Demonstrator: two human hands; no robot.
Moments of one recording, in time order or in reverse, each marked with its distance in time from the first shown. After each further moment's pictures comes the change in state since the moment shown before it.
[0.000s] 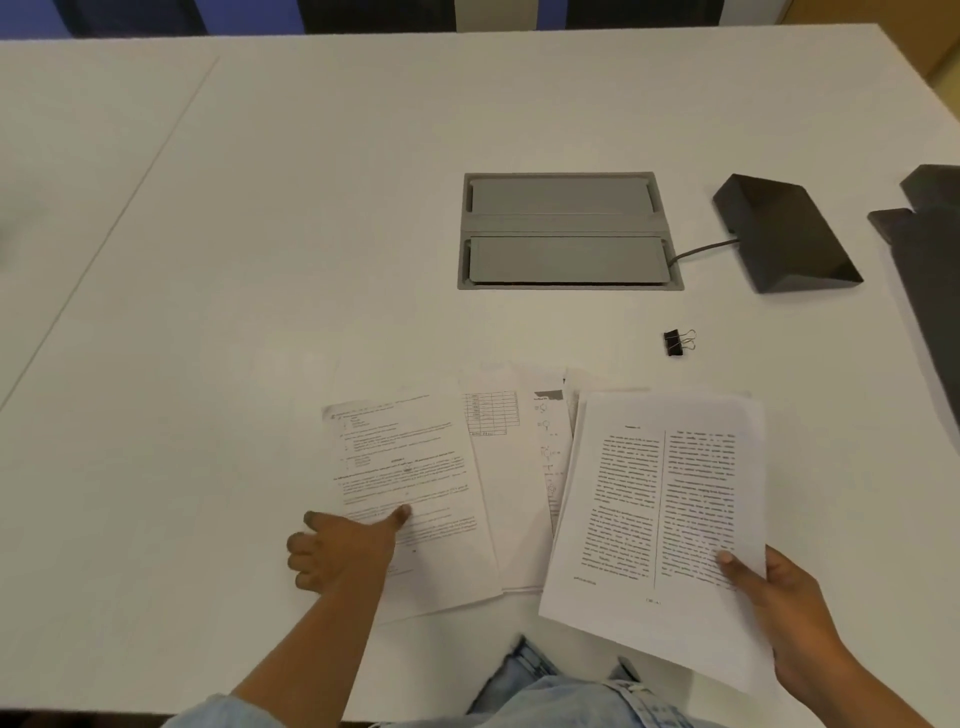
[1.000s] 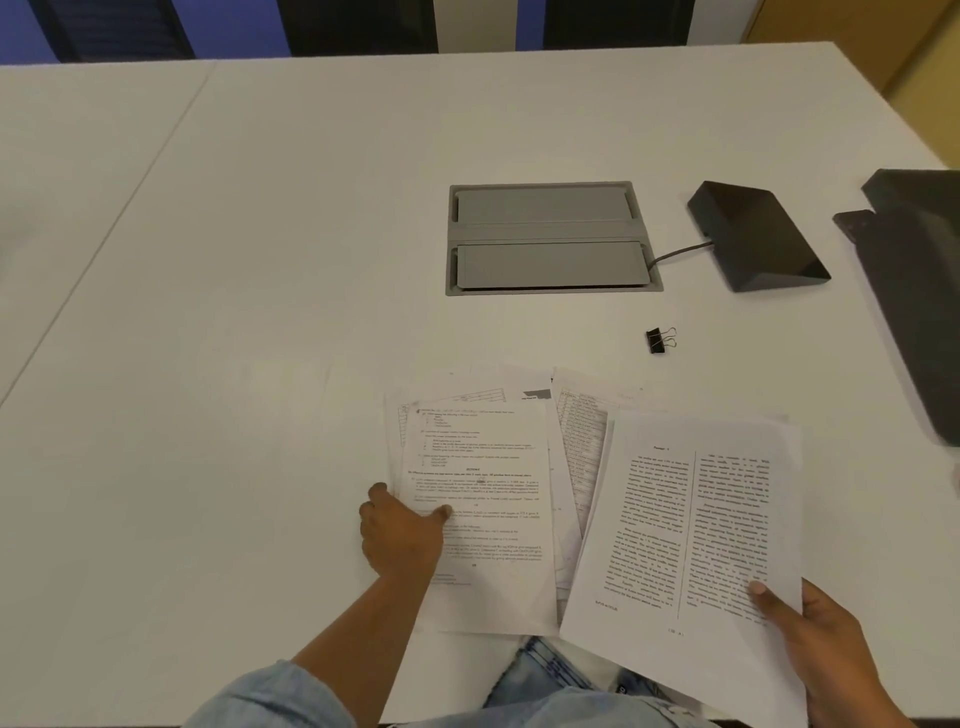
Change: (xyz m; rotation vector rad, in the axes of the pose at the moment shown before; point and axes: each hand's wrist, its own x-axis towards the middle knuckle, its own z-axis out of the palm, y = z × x) left_hand -0.040 0.021 0.026 -0.232 -0.120 0.346; right_hand -0.035 0.016 -0.029 -0.003 0.162 -0.031
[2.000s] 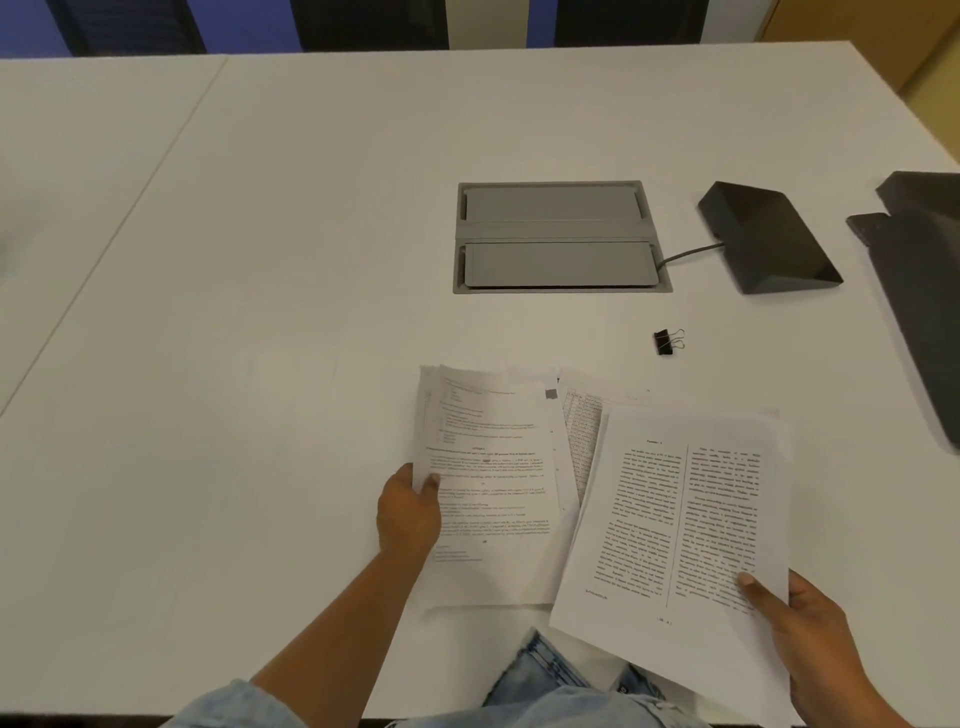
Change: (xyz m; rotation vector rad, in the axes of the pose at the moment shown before) left_hand 0.008 0.008 -0.008 -0.274 -0.148 0.190; right_hand 0.007 -0.002 0.014 0.025 -0.014 -0.011
